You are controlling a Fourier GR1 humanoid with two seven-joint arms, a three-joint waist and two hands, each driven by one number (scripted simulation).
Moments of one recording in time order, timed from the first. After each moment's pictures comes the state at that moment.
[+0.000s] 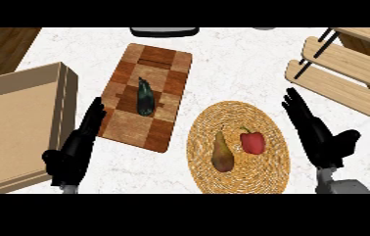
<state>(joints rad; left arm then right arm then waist) 0.03 0.37 -0.33 -1.60 0.21 0.33 0.00 -0.05 -0.31 0.11 -1.45 -0.24 -0.01 -0.04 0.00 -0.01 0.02</state>
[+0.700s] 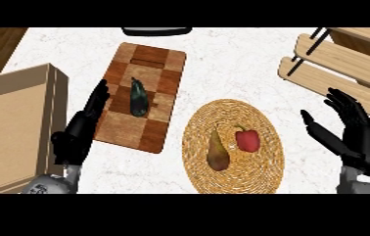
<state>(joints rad) -0.11 0.37 -0.31 -1.55 0.16 0.29 0.02 -0.03 -0.27 -0.11 -1.43 -0.12 -0.35 -0.21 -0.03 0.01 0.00</state>
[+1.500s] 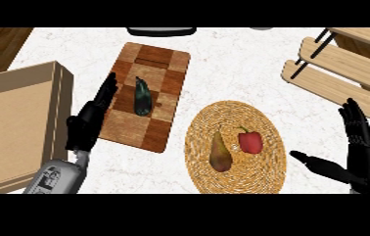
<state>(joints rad) -0.20 0.32 -0.28 -1.42 0.14 0.22 0.00 0.12 -0.30 -0.08 -1.52 -0.06 -0.24 -0.37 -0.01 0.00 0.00</state>
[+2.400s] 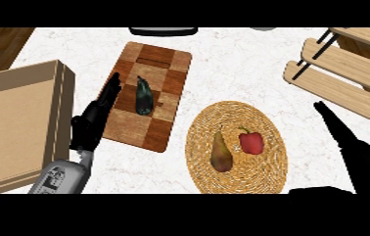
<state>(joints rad) -0.20 0.29 -0.27 -1.42 0.10 0.21 0.01 0.14 -0.58 0.24 -2.10 0.42 -0.05 0.59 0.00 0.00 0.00</state>
